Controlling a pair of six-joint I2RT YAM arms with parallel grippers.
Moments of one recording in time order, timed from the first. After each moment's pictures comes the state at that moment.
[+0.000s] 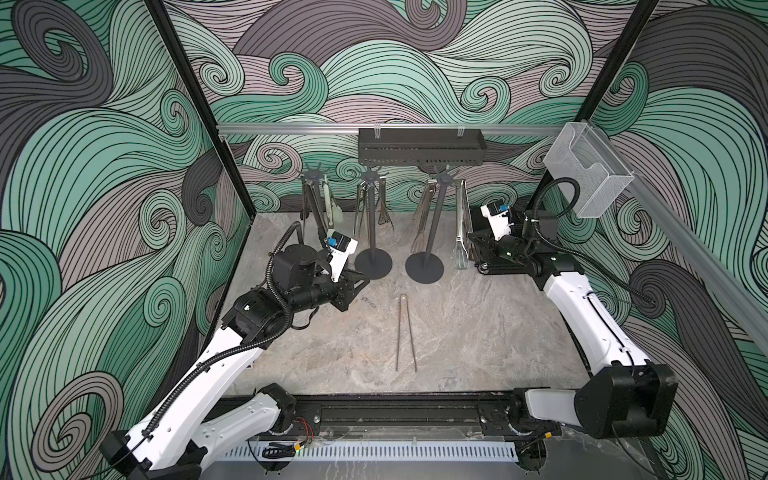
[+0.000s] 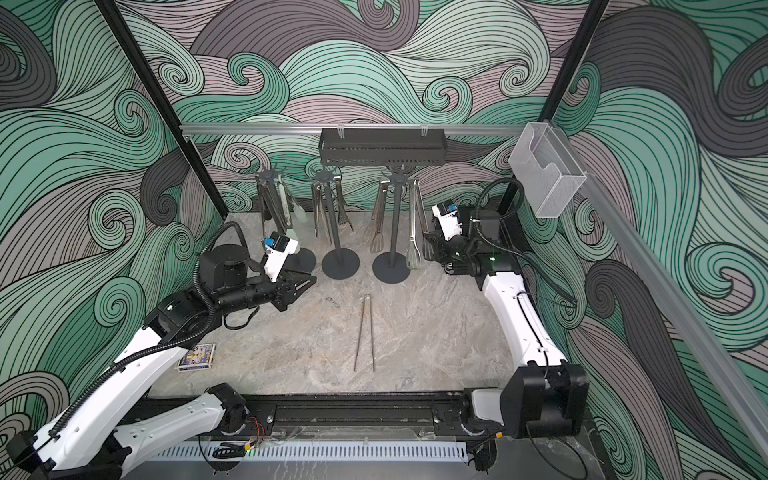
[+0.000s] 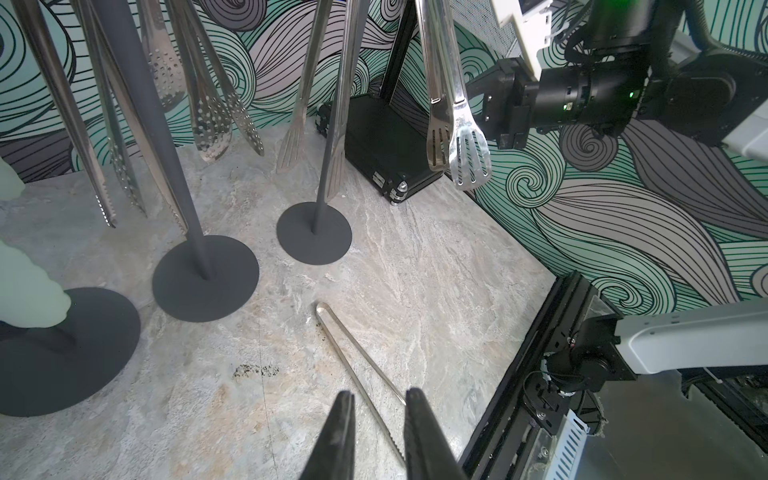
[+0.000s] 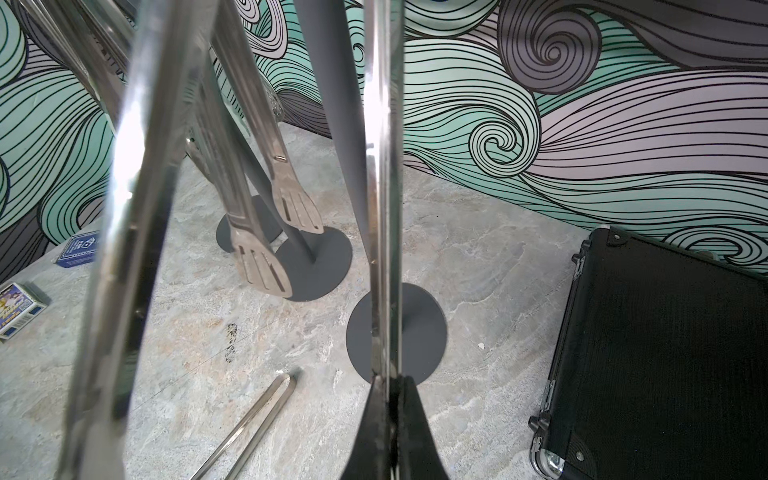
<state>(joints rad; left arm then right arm) -0.58 0.95 1.16 -0.68 0.29 -0.19 0.06 1.33 1.18 -0.38 -0.53 -0.22</state>
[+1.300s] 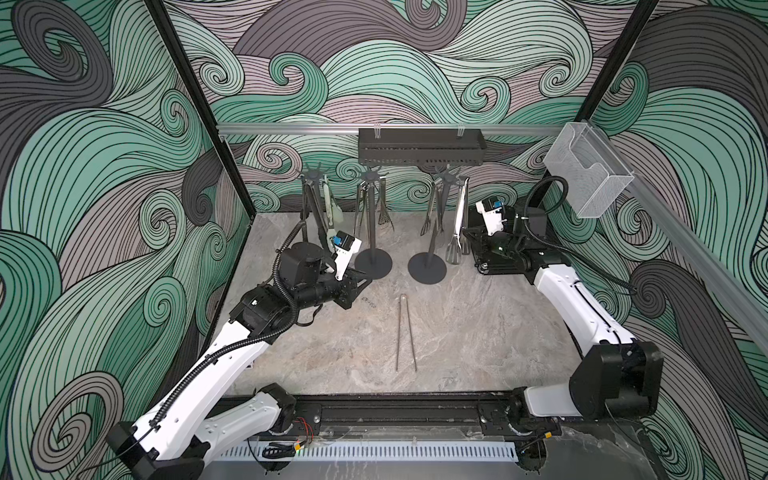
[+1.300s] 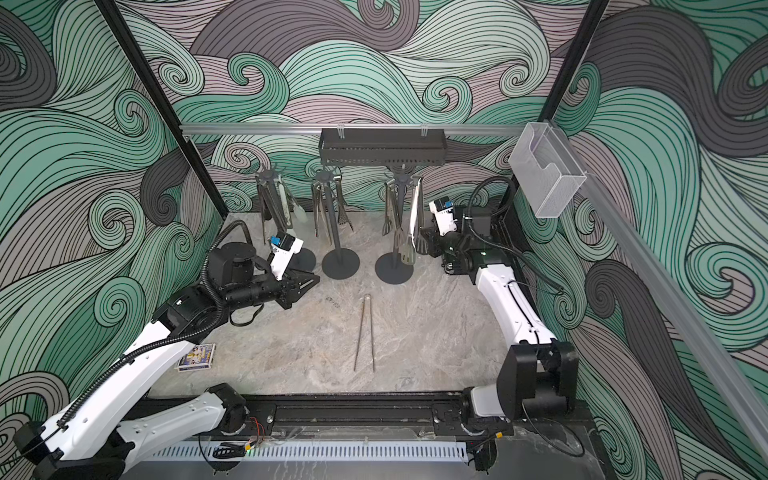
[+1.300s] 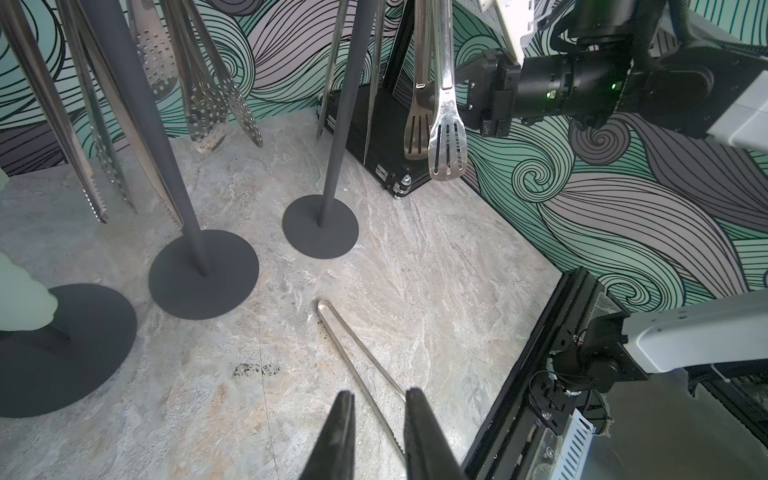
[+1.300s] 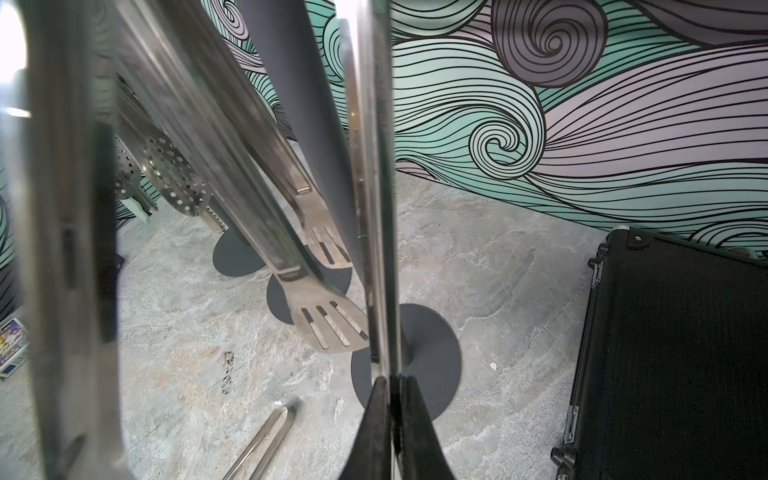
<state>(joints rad) -0.59 0.99 1.16 -0.67 0.29 -0.18 0.08 1.42 1.18 -0.27 -0.52 -0.13</state>
